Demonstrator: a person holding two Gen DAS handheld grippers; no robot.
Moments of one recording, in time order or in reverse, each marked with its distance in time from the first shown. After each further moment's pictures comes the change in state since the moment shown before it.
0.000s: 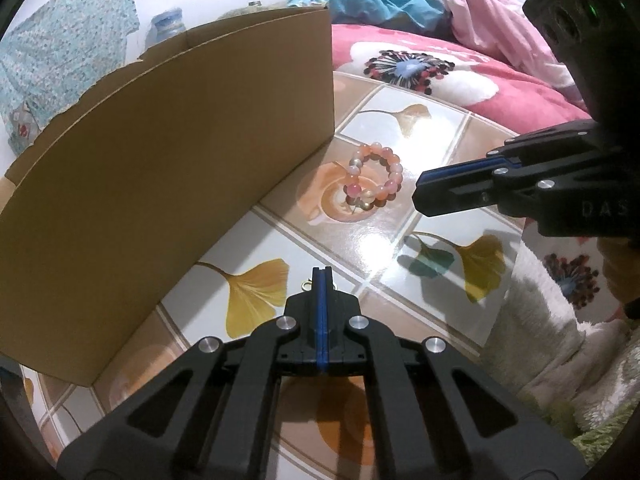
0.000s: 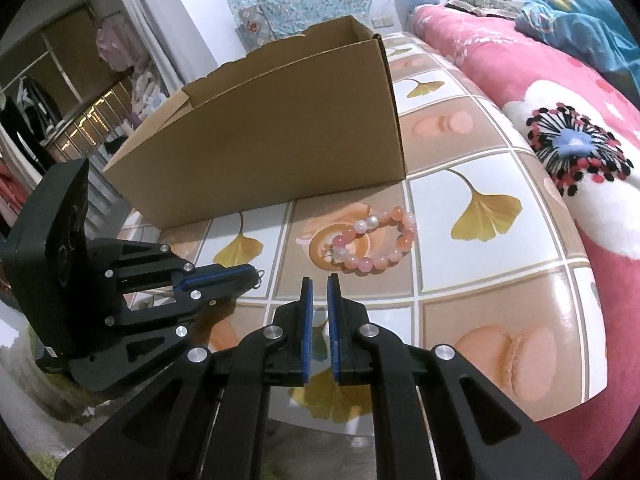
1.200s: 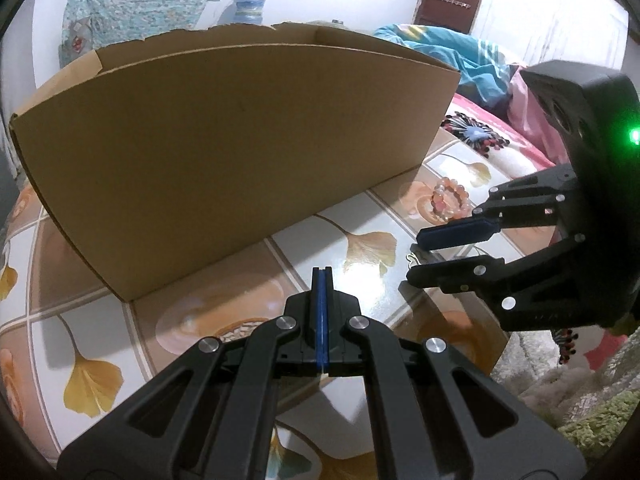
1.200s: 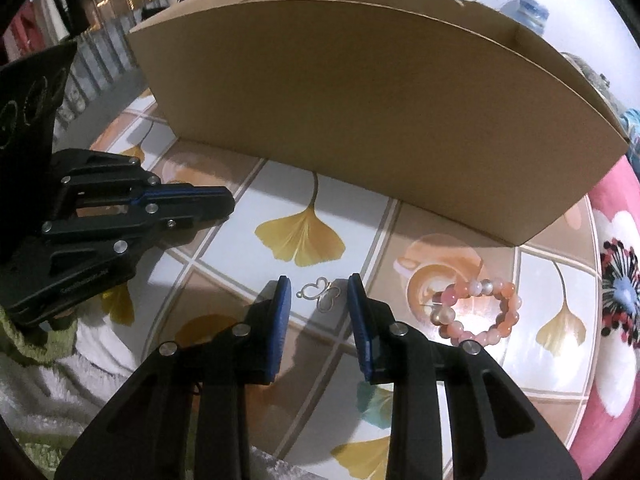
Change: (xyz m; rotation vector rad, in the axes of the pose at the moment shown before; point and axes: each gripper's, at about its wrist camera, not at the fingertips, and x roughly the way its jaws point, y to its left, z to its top) left arm -0.028 0.075 -0.051 -0.331 -0.119 -0.016; right arm 0.075 0.089 0.022 -0.450 0.266 -0.099
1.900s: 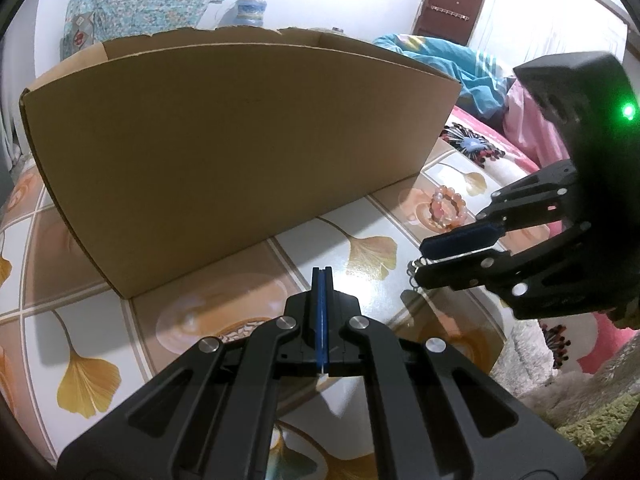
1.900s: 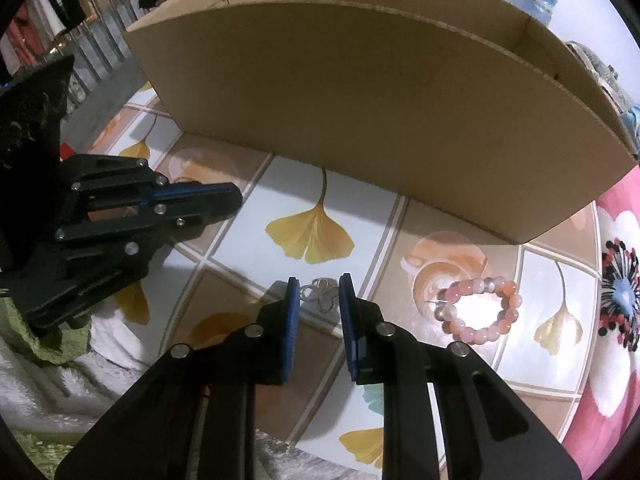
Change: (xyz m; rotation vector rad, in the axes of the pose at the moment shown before) left arm -0.003 0.009 -0.004 -0.030 -0.031 -0.032; right arm -0.003 0.001 0.011 0.015 0.060 0.018
